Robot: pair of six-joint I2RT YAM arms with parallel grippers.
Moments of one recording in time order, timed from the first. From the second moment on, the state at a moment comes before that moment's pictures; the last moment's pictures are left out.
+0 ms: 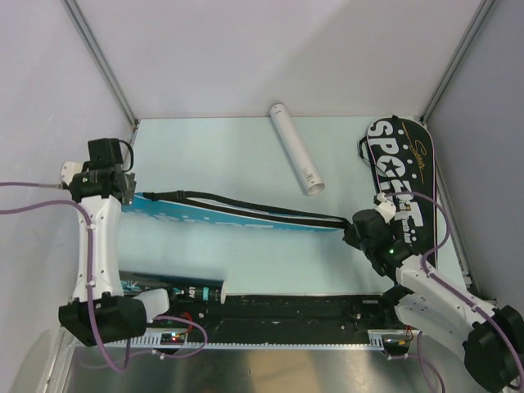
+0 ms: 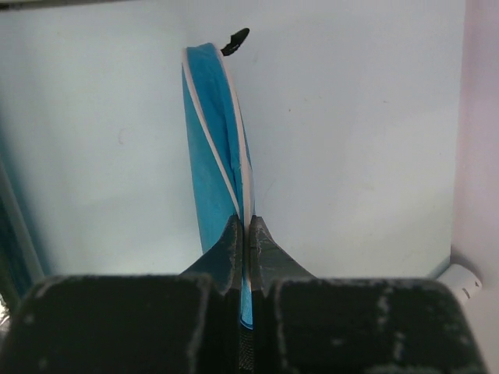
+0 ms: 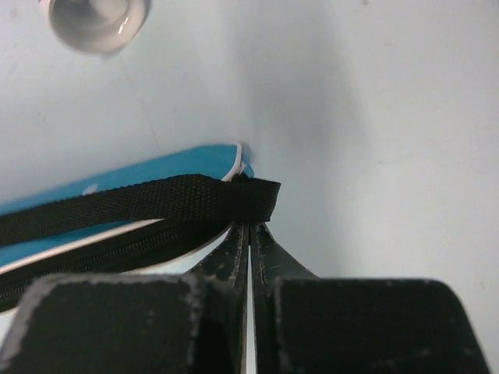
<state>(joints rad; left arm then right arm) 0.20 1.15 1.32 -1.12 -0.40 -1.20 0.51 0.88 0.41 -0.27 0.37 0.88</state>
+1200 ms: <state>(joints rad) 0.23 1.60 1.42 -0.47 0.15 -0.60 0.81 0.68 0.50 -0.49 0.28 0.80</state>
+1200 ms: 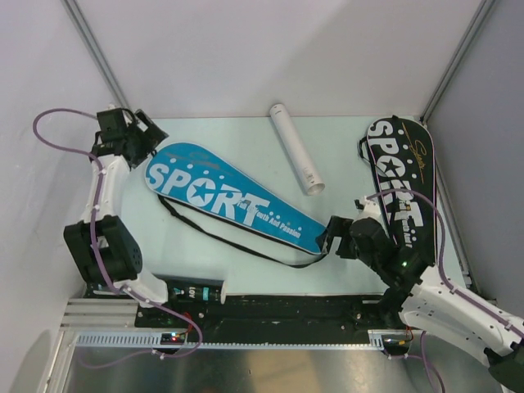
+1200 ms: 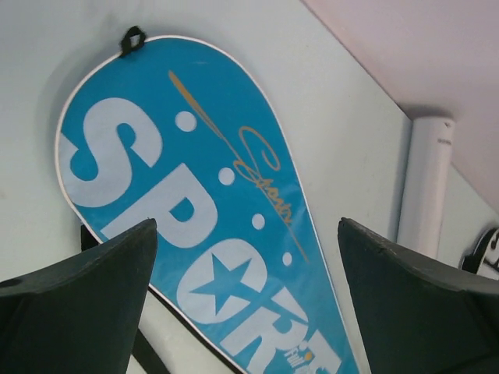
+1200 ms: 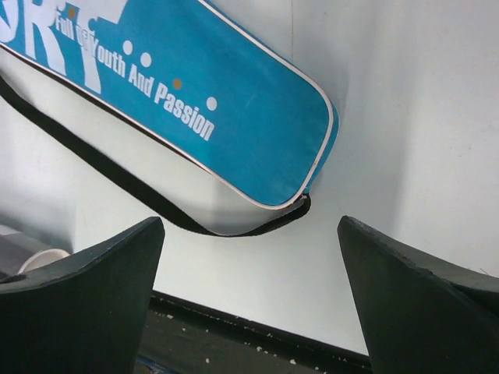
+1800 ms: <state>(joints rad) -0.34 0.91 1.07 -0.37 0.28 -0.34 0.78 0.49 0.95 -0.72 0.41 0.66</state>
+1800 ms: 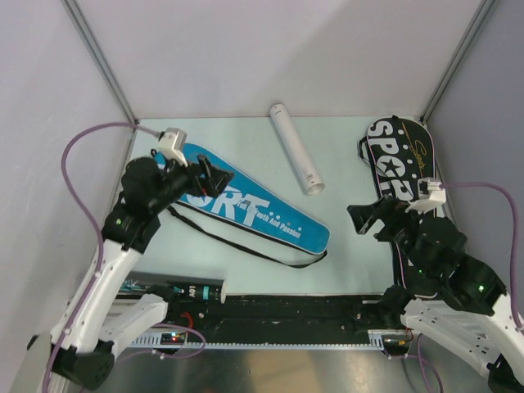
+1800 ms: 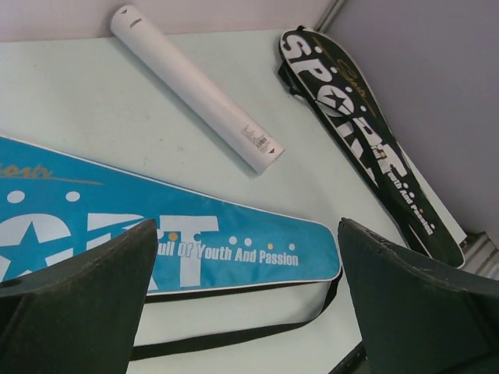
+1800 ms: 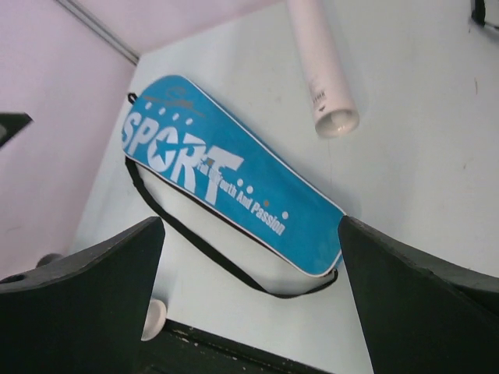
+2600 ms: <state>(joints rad) -0.36 0.59 0.75 -0.07 0.27 -0.37 0.78 0.48 0.98 -0.71 0.44 0.62</state>
